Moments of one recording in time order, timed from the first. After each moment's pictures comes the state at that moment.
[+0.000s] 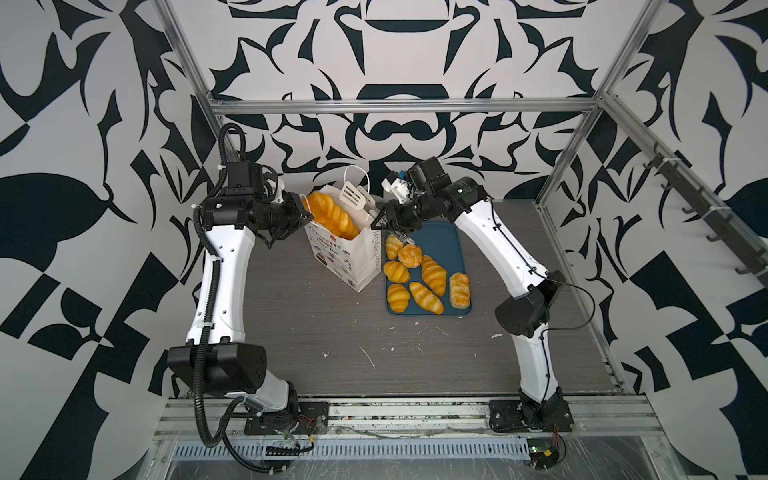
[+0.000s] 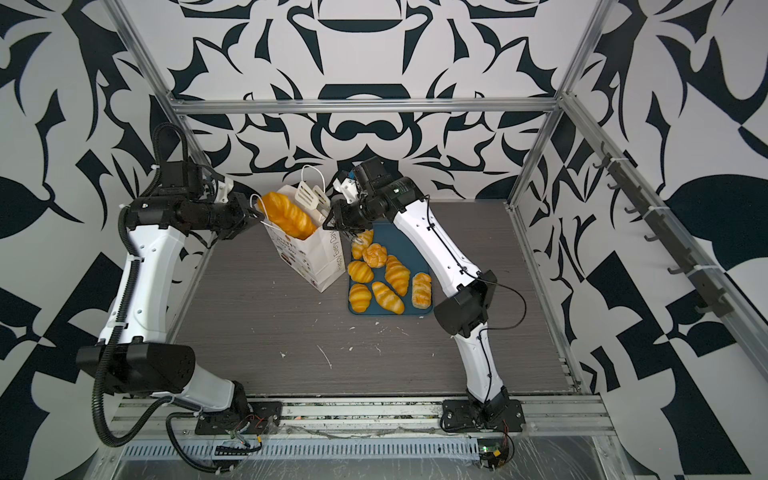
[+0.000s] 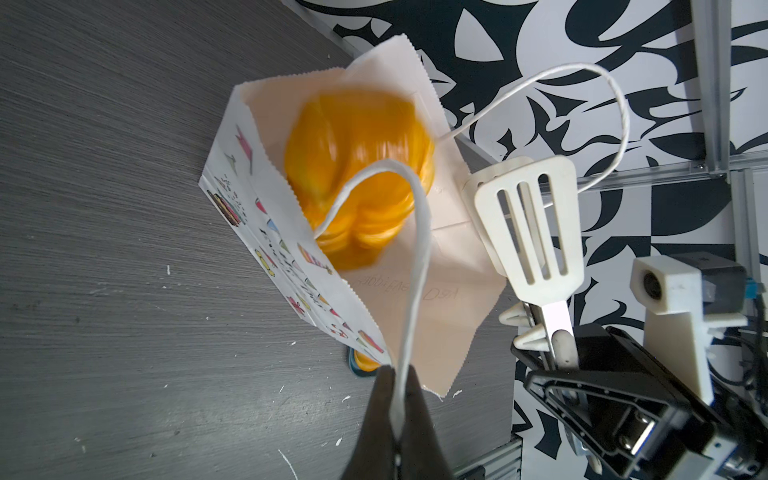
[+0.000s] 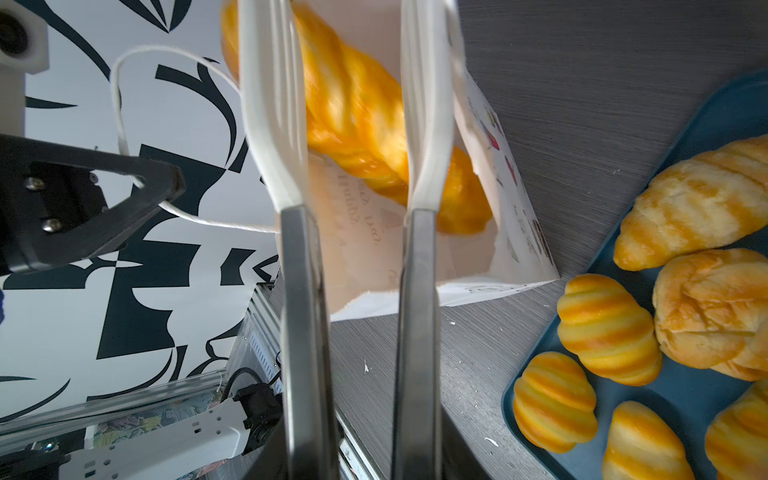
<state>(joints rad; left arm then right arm) 0.03 1.53 1.84 -1.15 0.52 -0.51 0.63 2.13 2.47 -1.14 -0.56 0.46</state>
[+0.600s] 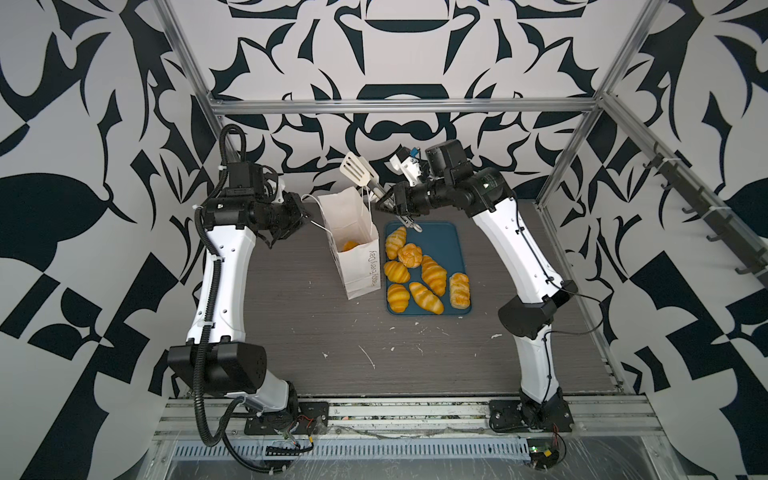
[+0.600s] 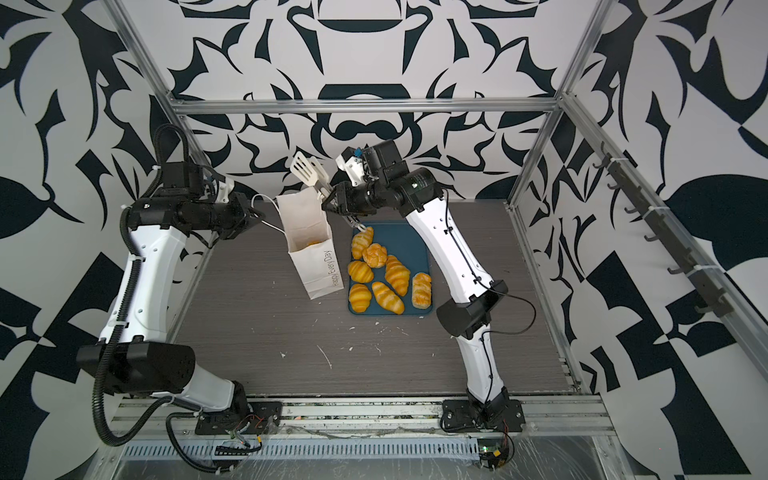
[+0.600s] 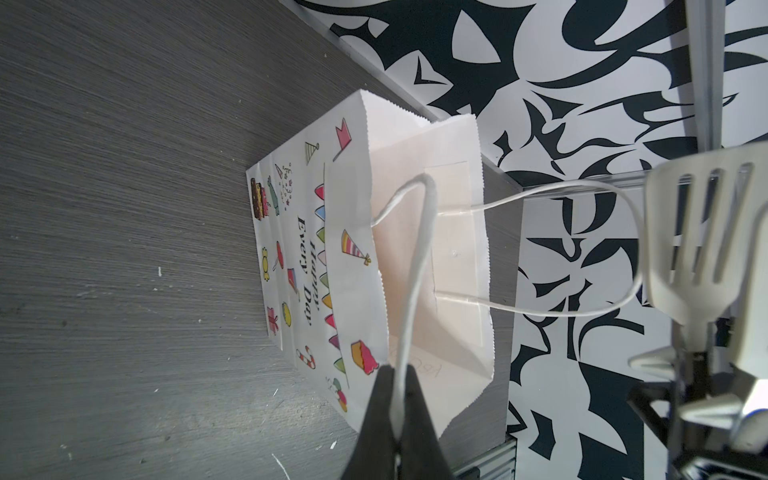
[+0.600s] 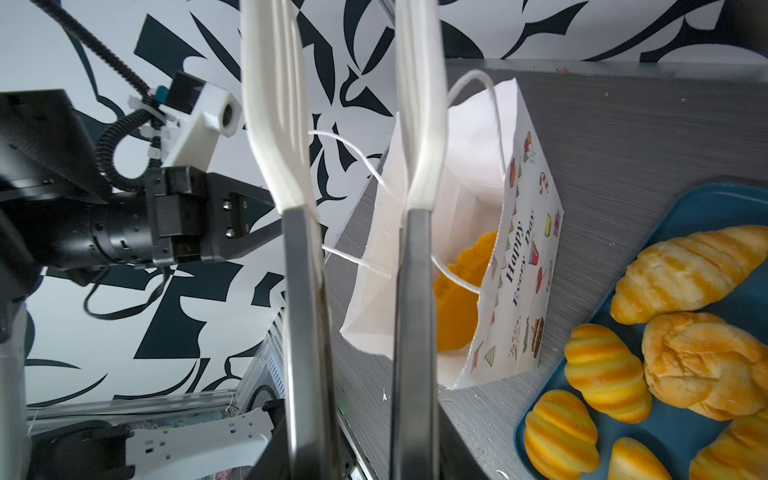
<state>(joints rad) 0.03 1.53 1.82 -1.13 0.53 -0.53 0.61 2.08 2.67 -1.18 -0.56 0.46</state>
